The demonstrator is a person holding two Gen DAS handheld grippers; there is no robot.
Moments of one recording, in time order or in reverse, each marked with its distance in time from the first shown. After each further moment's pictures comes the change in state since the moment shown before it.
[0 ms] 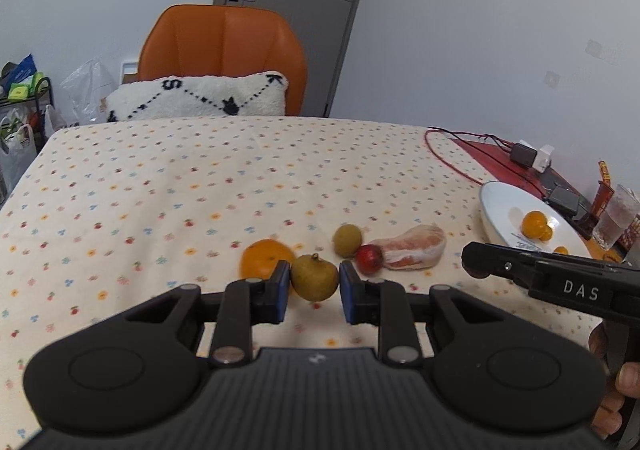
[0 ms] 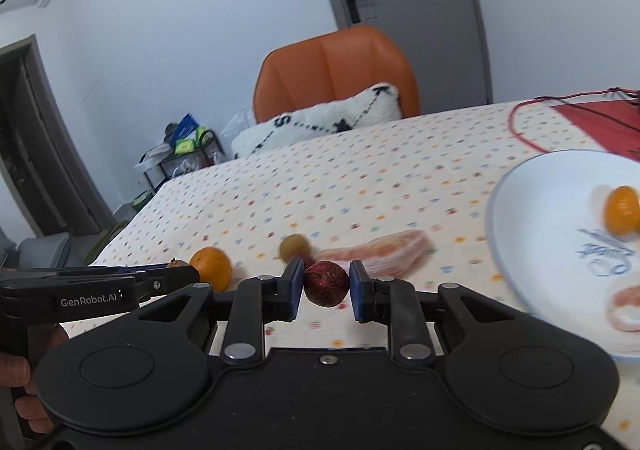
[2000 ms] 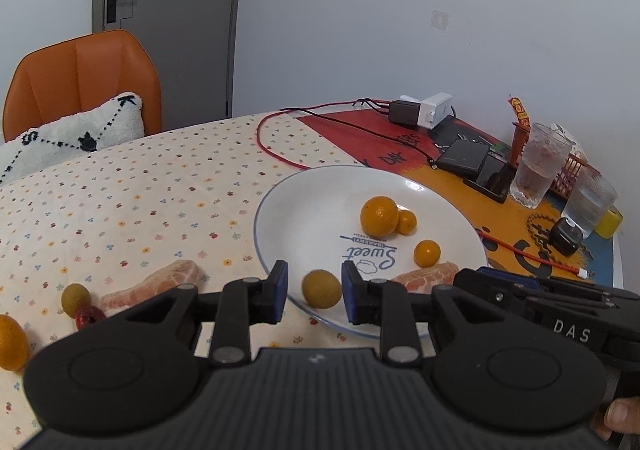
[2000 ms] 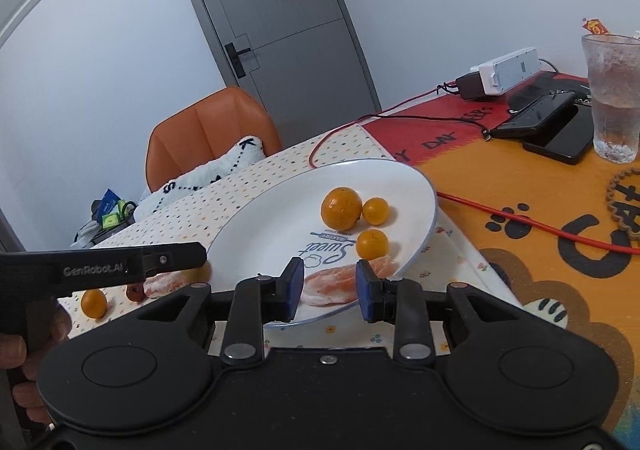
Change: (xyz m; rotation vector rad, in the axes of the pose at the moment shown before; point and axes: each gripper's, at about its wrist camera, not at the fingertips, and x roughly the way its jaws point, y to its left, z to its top) left arm 0.061 -0.189 0.007 0.224 0.044 -0.161; right arm -0.105 -0.153 -0.031 0.204 -0.135 -0.197
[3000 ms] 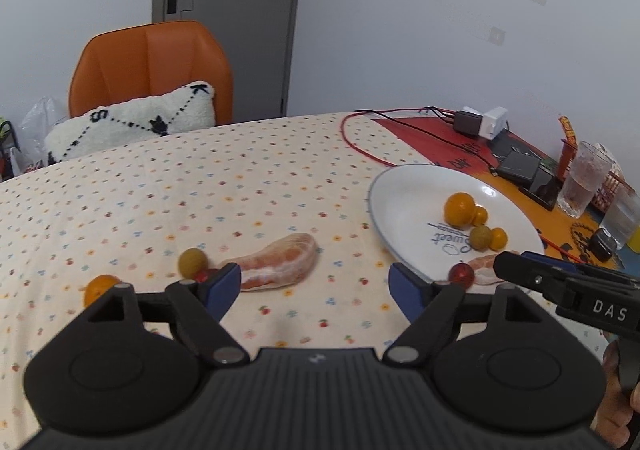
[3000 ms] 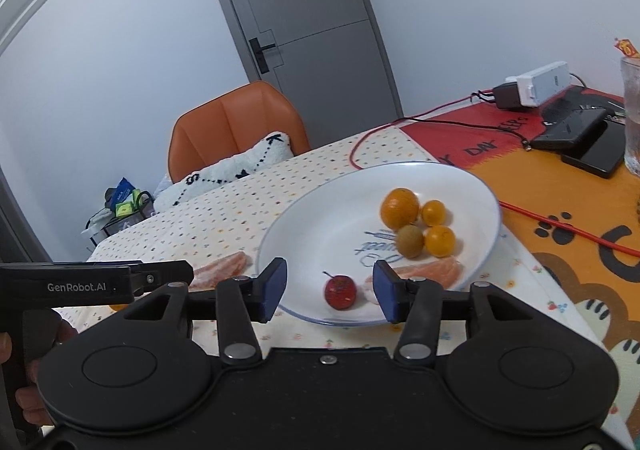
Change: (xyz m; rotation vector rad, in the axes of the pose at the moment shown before) left arm -0.050 0.066 -0.017 -0.093 -0.008 0.138; right arm 0.002 0.046 -0.001 -0.055 0.002 0.040
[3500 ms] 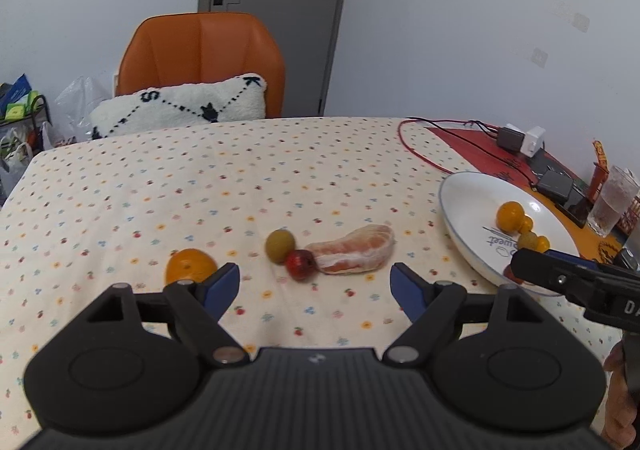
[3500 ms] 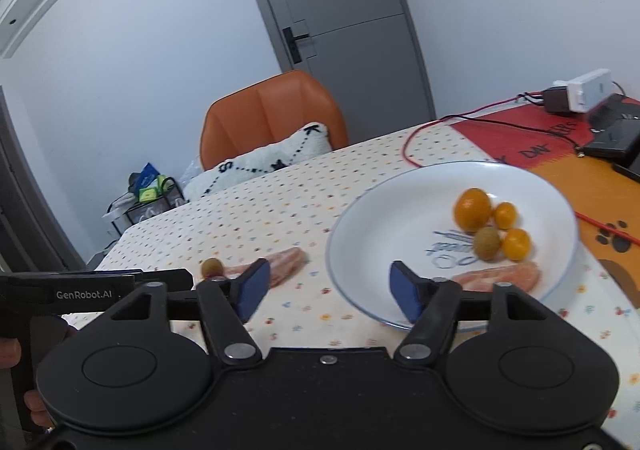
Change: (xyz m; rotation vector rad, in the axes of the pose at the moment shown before) left arm -0.018 0.056 -0.013 -0.090 -0.007 0.069; right arm 0.017 0.044 0.002 -0.049 0.026 0.073
